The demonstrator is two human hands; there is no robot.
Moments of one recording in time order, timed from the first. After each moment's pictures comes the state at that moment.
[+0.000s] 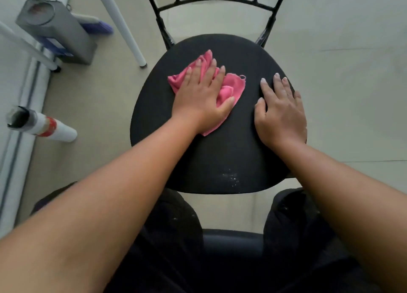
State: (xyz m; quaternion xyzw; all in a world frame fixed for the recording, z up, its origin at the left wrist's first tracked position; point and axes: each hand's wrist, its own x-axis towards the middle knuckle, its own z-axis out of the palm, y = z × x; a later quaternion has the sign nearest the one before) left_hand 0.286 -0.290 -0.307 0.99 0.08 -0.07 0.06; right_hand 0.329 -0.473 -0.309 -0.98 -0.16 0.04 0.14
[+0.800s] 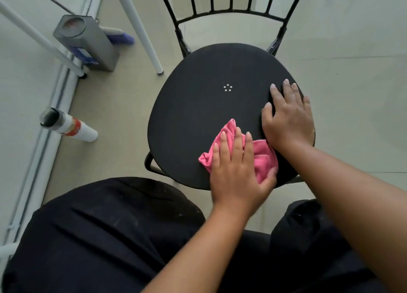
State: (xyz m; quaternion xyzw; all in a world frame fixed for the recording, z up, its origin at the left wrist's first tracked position) left_hand 0.167 -0.419 -0.303 0.98 0.18 -0.06 0.11; right_hand 0.327 -0.472 -0.311 -0.98 -0.17 0.02 0.15
